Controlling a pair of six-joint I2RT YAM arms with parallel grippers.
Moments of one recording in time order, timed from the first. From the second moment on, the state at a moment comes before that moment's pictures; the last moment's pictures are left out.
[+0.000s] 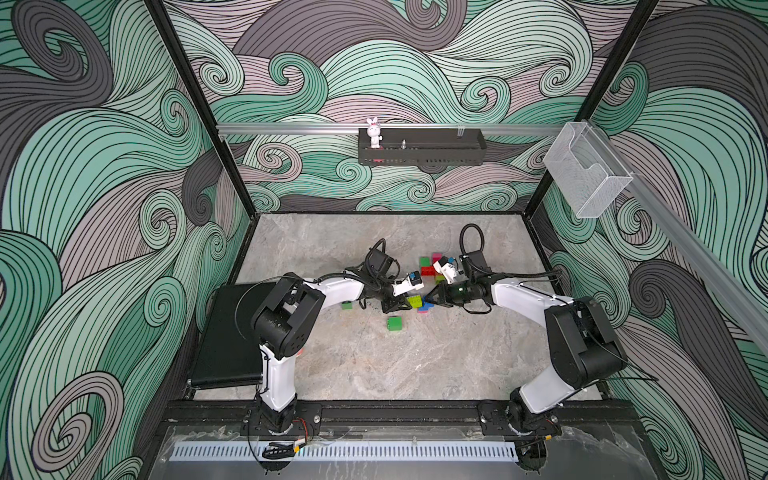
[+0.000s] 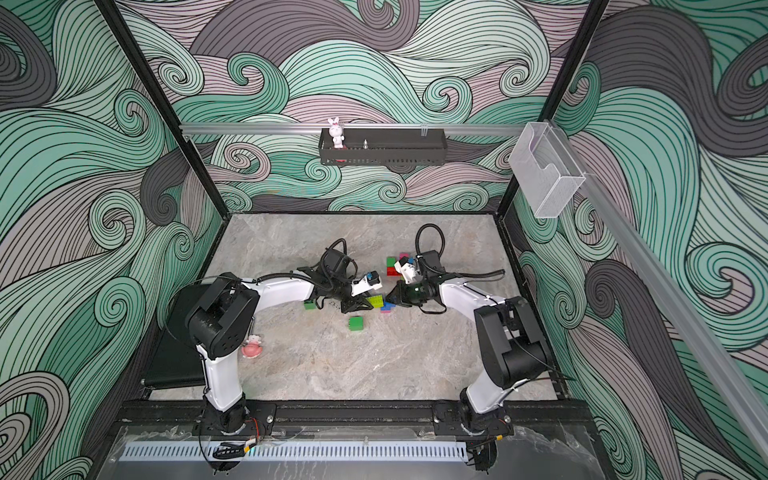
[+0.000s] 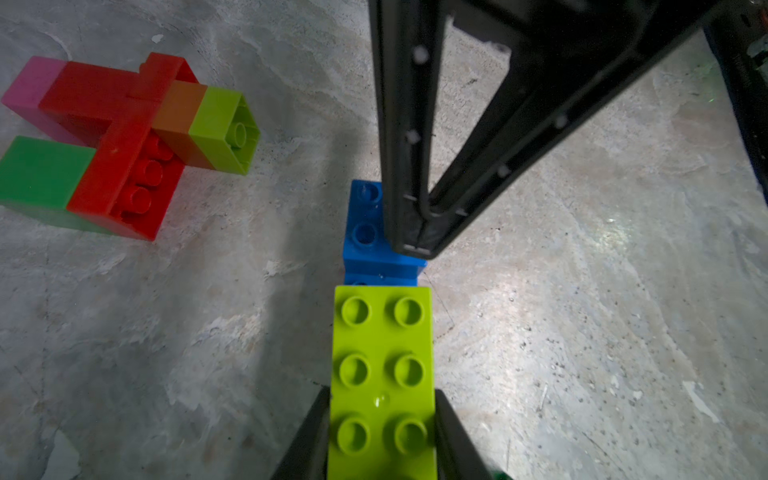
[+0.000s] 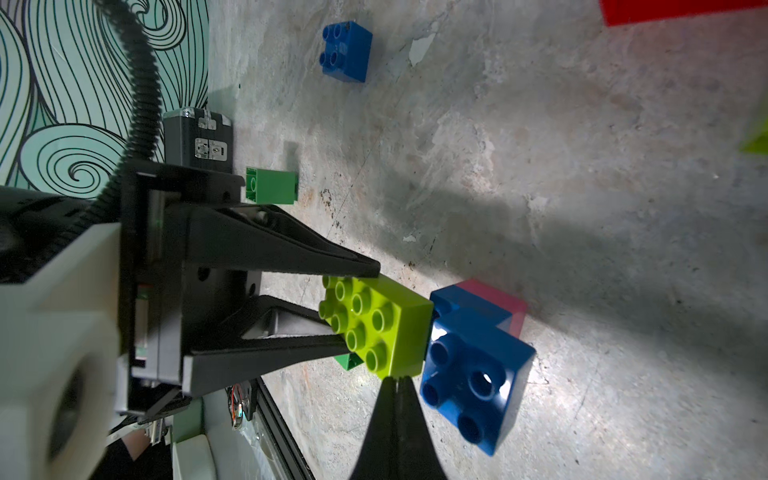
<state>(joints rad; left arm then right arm) -0.63 1.92 1.18 -0.24 0.56 0.62 0.31 1.62 0.89 -0.30 -0.71 0.32</state>
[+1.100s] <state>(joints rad) -0.66 1.96 1.26 -0.33 0.51 0.65 0.31 1.70 0.91 -0.25 -0.77 0.38</state>
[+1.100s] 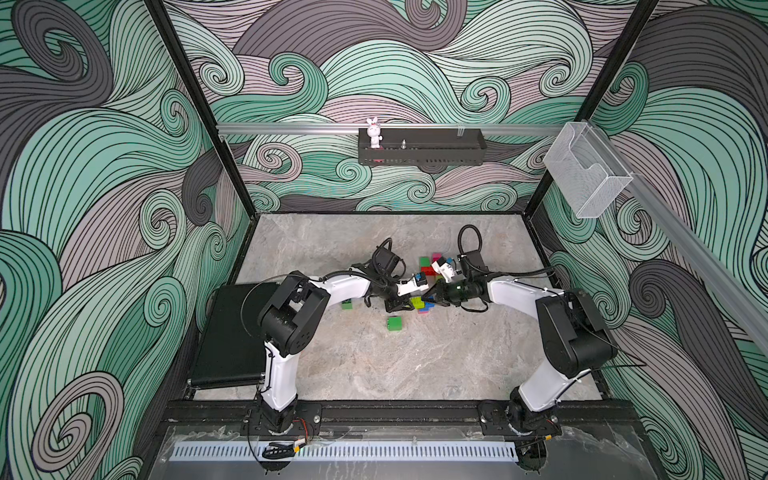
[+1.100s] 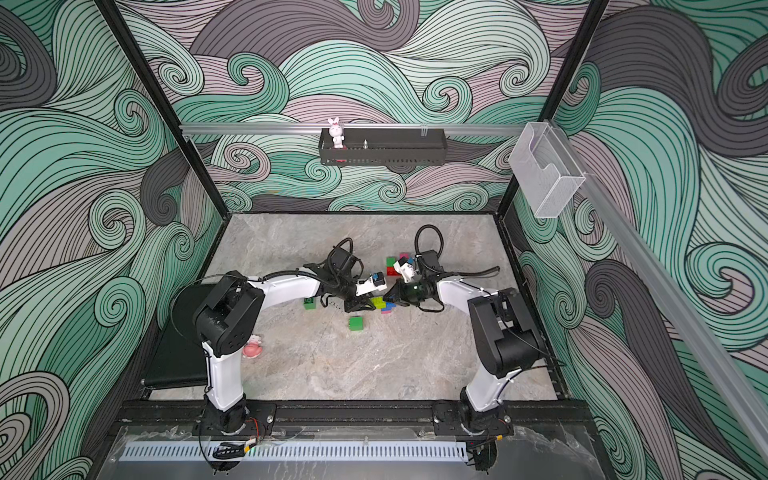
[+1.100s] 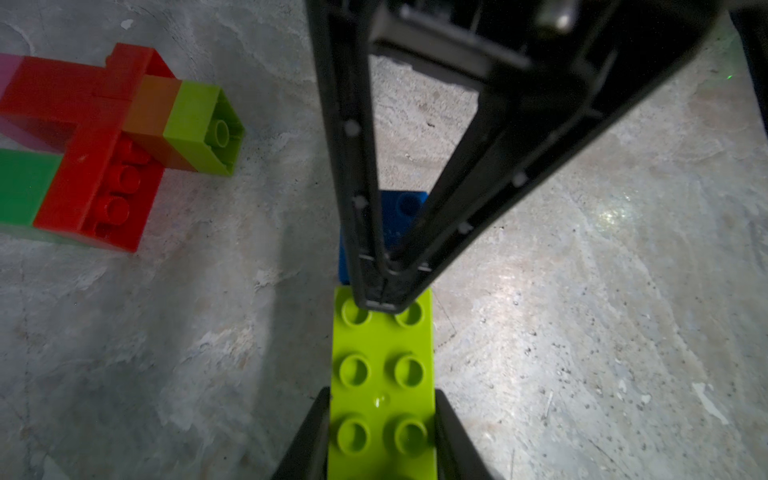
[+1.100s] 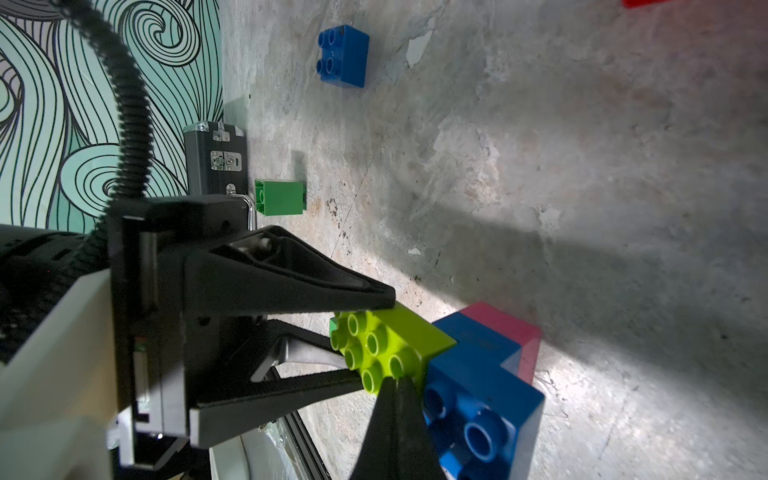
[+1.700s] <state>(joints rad) -0.69 1.98 1.34 -0.45 0.44 0.68 0.31 1.70 0.90 -0.26 -0.73 0.37</state>
